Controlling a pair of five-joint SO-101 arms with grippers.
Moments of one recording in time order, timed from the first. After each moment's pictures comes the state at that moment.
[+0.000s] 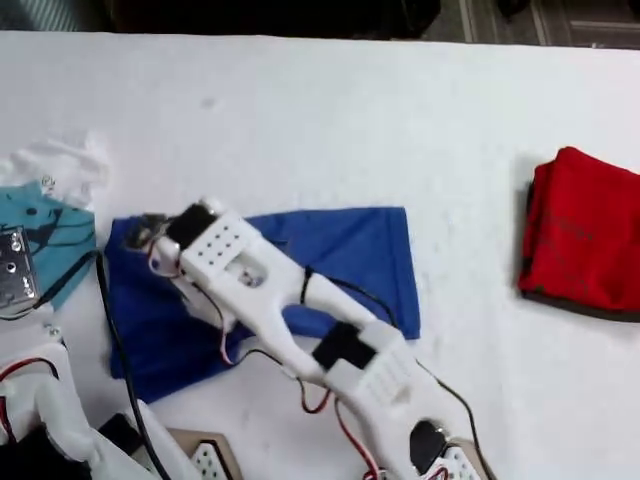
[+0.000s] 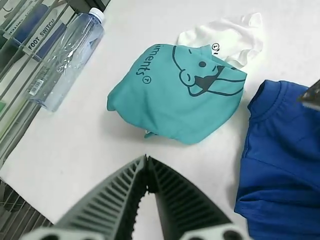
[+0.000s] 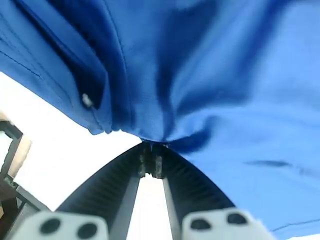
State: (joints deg) left arm -50.5 -73.6 26.5 96.2 -24.0; right arm -53.2 30.9 -24.7 98.5 15.2
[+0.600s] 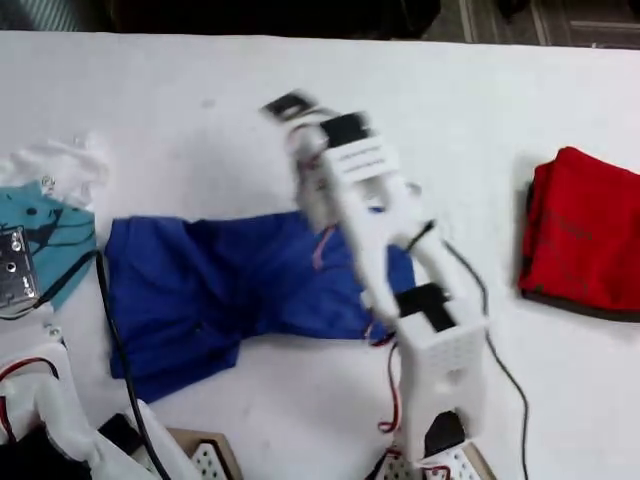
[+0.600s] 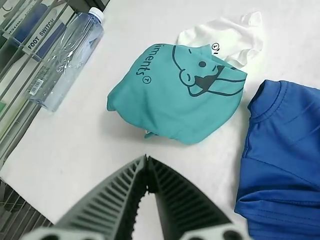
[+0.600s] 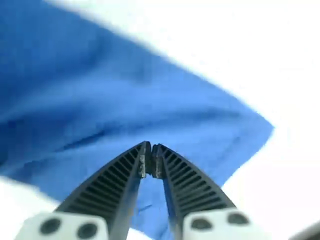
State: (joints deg) left arm -50.5 -73.6 26.6 96.2 -24.0; right arm -19.6 26.3 -25.7 91.6 15.2
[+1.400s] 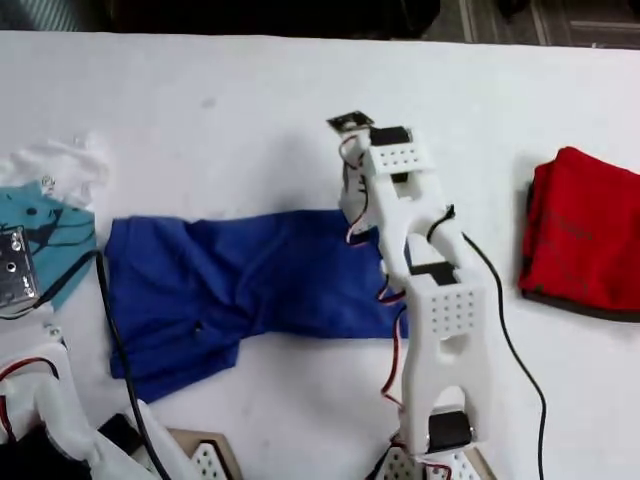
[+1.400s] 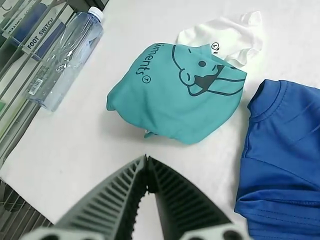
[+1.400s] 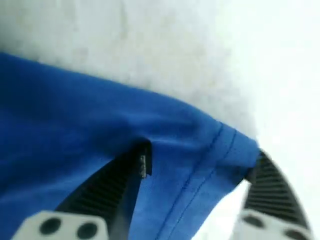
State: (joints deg) left arm -50.5 -73.6 26.7 96.2 -24.0; right arm -12.7 42.2 -26.6 84.2 15.3
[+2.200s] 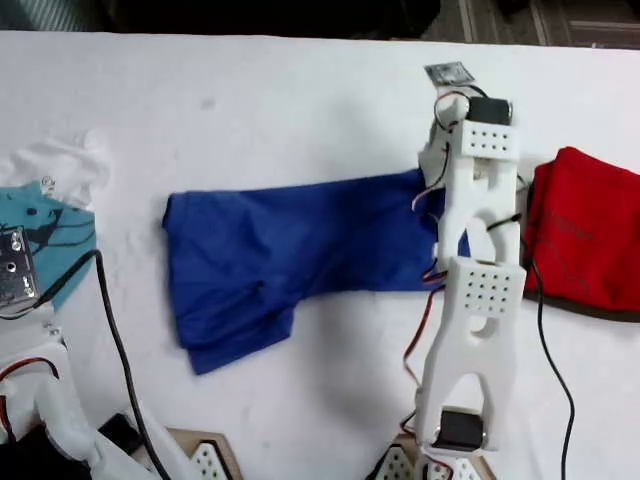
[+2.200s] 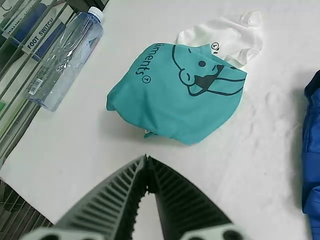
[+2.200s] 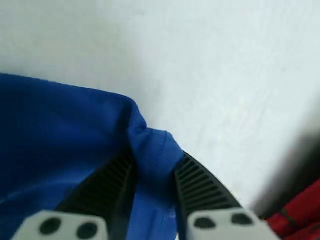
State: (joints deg) left arm -50.5 -73.6 26.7 96.2 -24.0; right arm 3.9 54.3 -63.3 96.9 20.9
